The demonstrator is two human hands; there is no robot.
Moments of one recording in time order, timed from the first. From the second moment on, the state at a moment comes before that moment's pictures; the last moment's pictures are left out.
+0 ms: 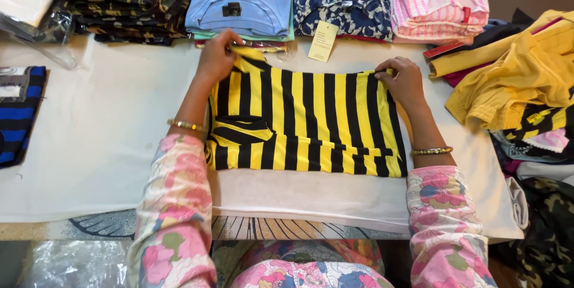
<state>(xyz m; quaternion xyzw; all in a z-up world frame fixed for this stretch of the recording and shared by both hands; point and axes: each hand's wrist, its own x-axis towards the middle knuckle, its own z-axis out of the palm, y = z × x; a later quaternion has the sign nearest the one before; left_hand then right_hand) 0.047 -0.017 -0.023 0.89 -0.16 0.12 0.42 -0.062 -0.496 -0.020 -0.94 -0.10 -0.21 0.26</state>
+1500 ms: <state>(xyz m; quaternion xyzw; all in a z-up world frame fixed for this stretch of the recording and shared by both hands) -0.034 -0.024 0.005 0.90 -0.32 0.27 0.11 -0.136 -0.475 0.010 -0.93 -0.14 -0.28 0.17</state>
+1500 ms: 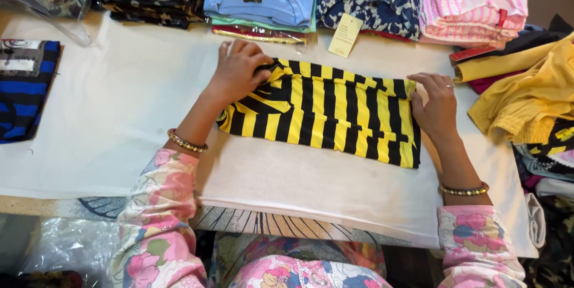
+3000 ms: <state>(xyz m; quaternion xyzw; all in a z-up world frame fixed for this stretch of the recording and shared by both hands) -0.047 -0.007 -0.008 0.93 -0.23 0.12 0.26 -0.147 -0.469 0.005 -0.96 -0.15 -0.19 0.16</state>
